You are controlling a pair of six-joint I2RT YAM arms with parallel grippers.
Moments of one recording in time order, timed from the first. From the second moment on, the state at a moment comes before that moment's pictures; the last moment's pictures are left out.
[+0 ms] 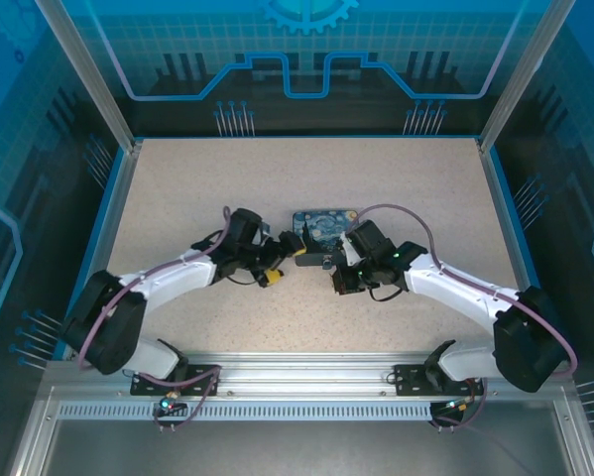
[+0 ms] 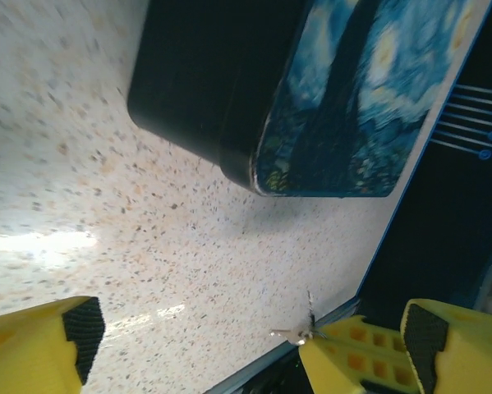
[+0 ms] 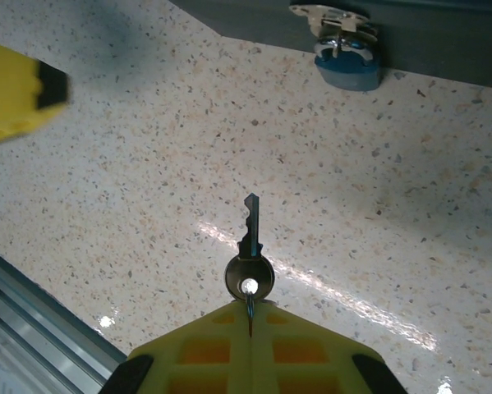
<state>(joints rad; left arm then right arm) -0.54 1.48 0.77 -0.11 0.48 -1.25 0.66 1.32 0.82 -0.58 -0.27 0.49</state>
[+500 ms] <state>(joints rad) -0.66 1.66 0.86 0.13 0.49 -1.43 0.65 1.25 0.82 -0.54 -0.28 0.51</state>
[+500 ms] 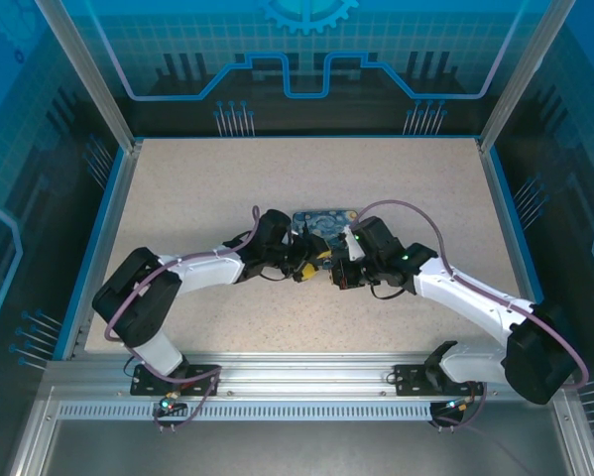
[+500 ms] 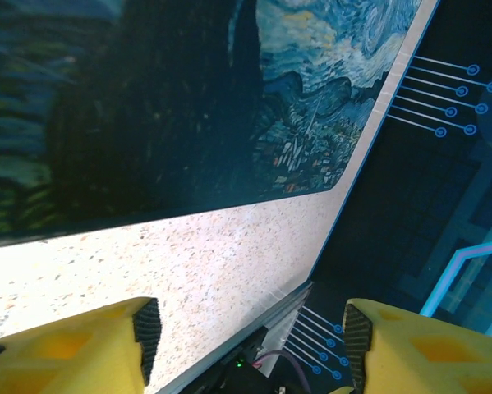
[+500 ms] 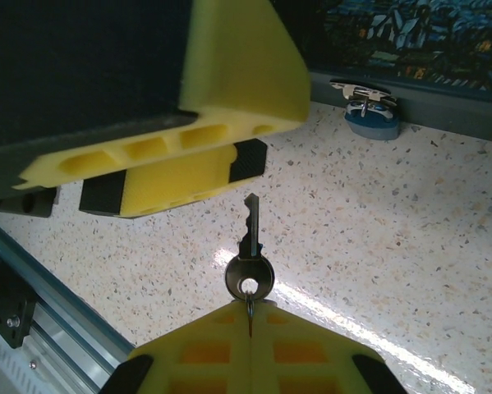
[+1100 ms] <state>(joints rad) -0.69 1.67 0.86 0.18 0.50 -1.48 0.63 1.24 0.79 -0.53 -0.29 0.52</state>
